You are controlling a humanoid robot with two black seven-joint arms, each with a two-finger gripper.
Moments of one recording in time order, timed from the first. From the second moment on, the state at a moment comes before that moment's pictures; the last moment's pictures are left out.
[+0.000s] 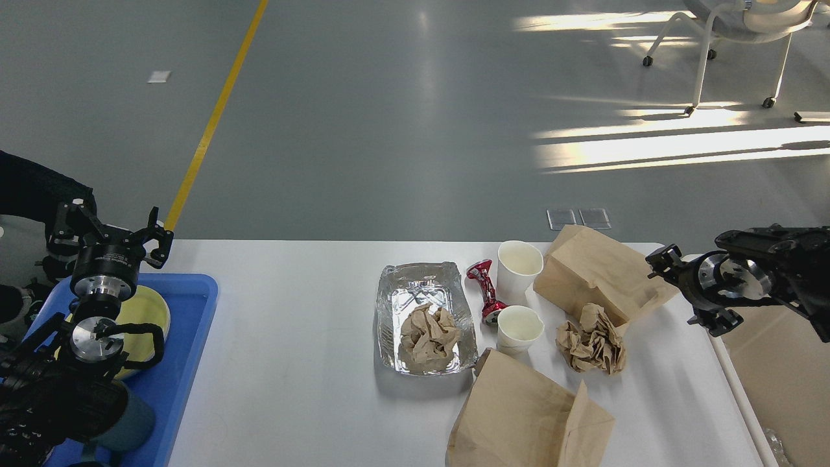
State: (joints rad) left arm -0.59 0.27 -1.18 -0.40 -0.06 -0.45 -0.35; right arm 1.22 -0.48 -0.71 0.73 0.18 0.14 -0.37
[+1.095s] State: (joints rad) left arm -0.59 0.27 -1.18 -0.40 -0.06 -0.45 -0.35; right arm 1.21 -0.40 -0.71 0.69 0.17 -0.06 -0.36
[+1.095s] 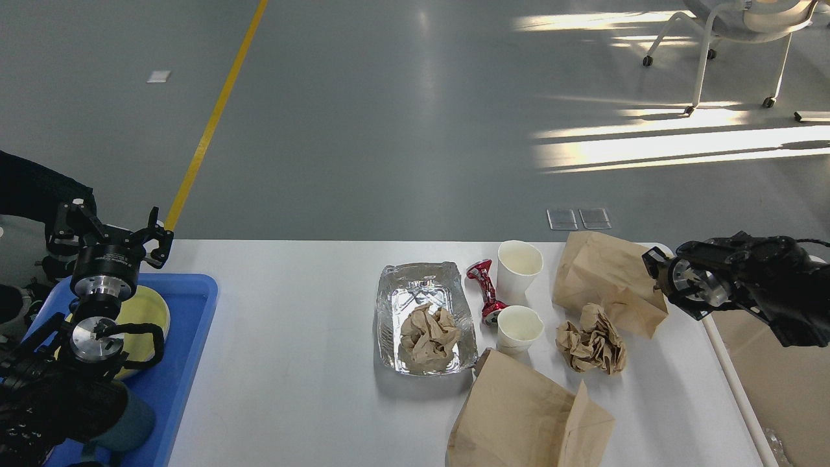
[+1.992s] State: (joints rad) left arm -0.59 0.27 -1.18 -0.40 -0.06 -0.45 -0.35; right arm 1.43 -0.74 -0.72 0.62 0.17 0.24 -0.36
